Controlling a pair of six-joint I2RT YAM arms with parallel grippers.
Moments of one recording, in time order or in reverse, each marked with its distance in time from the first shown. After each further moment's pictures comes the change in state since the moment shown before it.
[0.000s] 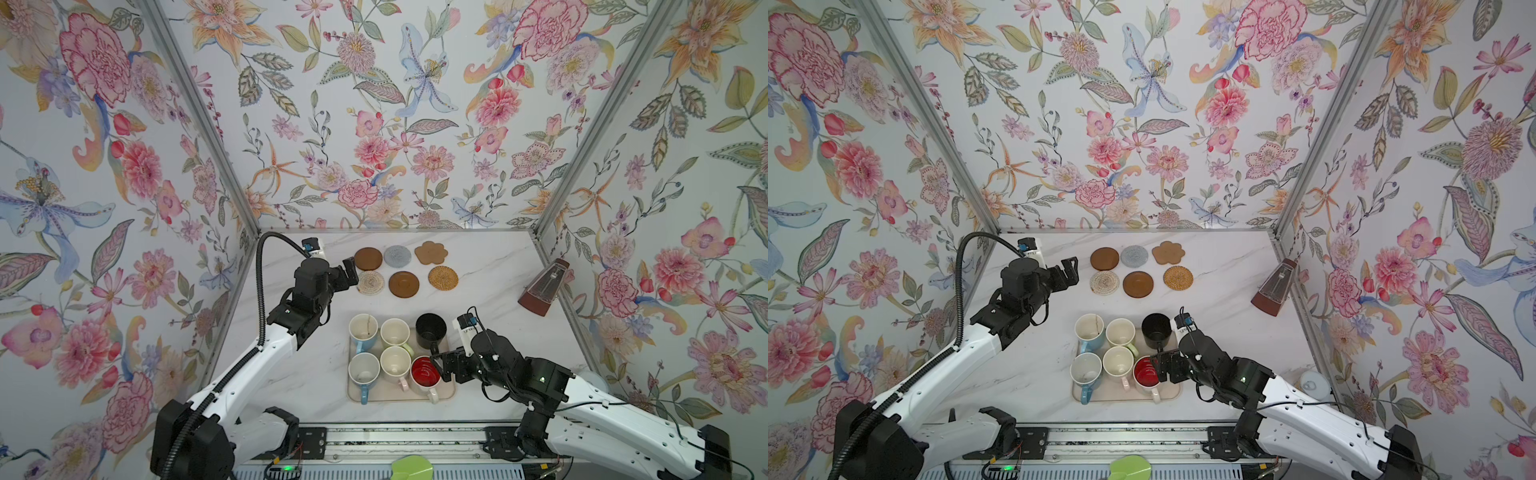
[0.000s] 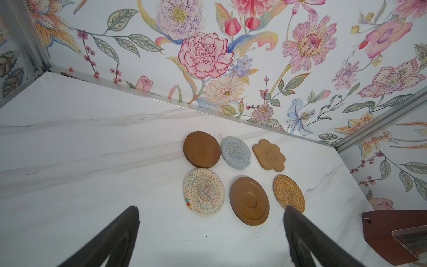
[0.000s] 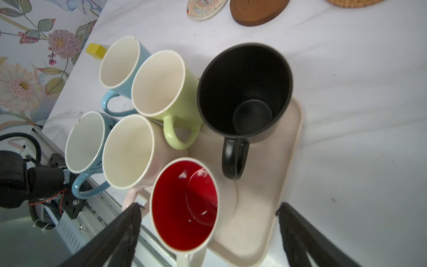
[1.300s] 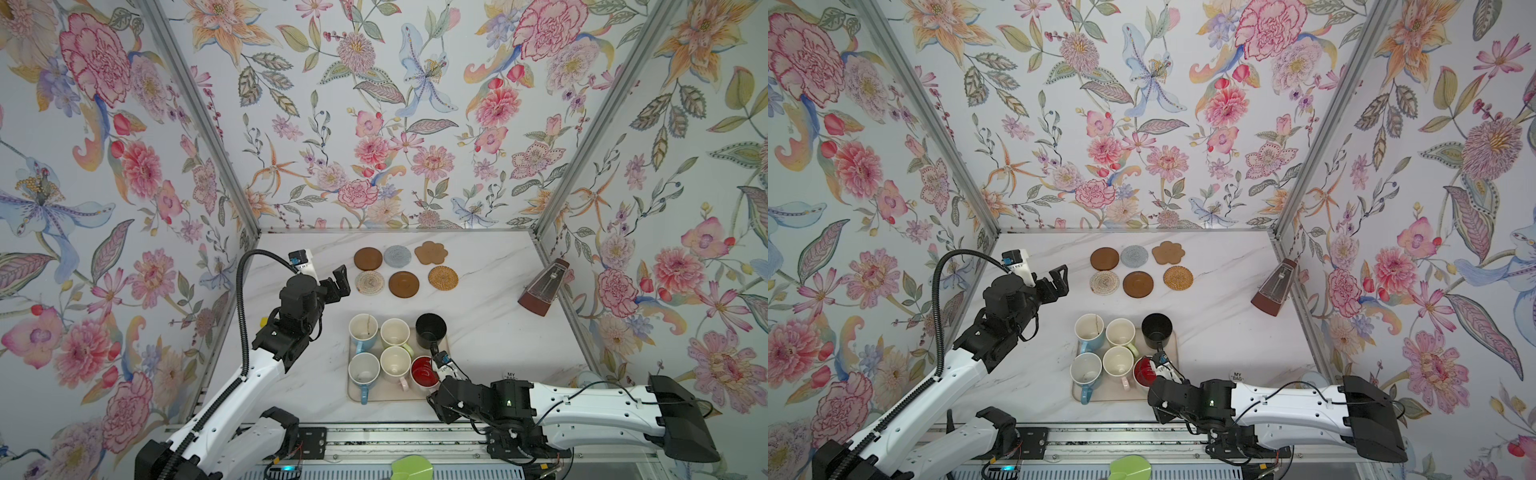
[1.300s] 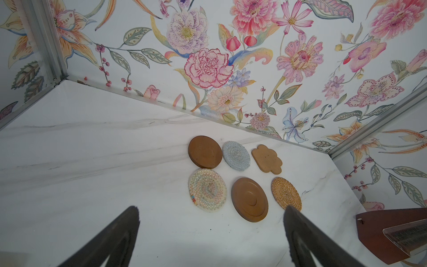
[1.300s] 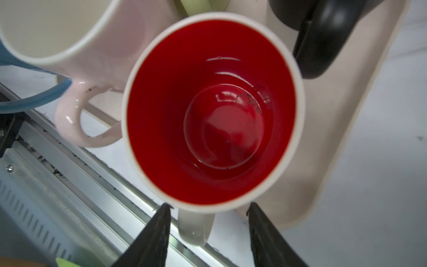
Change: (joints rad) left arm 0.000 -0.188 -0.127 0.005 -0.018 0.003; right arm 0.366 0.240 -0.081 0.035 0.153 0.190
